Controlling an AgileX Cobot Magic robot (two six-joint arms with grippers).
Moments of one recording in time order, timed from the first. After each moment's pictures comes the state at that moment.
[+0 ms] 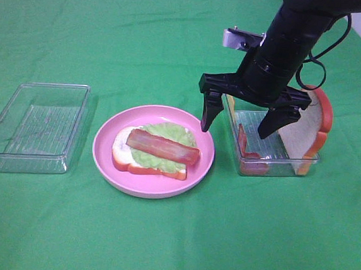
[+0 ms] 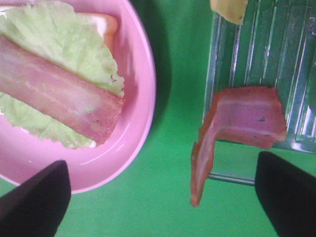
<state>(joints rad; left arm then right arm) 0.07 -0.01 -0.50 -0.01 1.05 -0.01 0.43 1.98 -1.43 0.25 0.93 0.16</state>
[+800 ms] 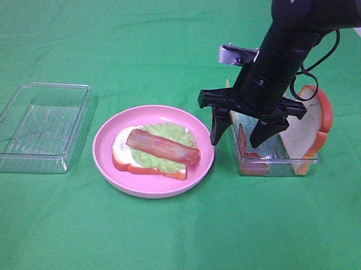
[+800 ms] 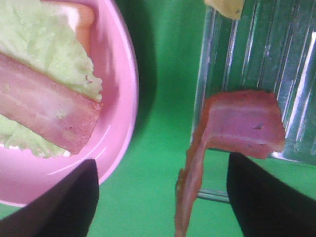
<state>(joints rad) 0.07 -0.01 -0.50 -0.01 1.05 -0.01 0.43 2.04 -1.43 0.22 0.92 0.14</state>
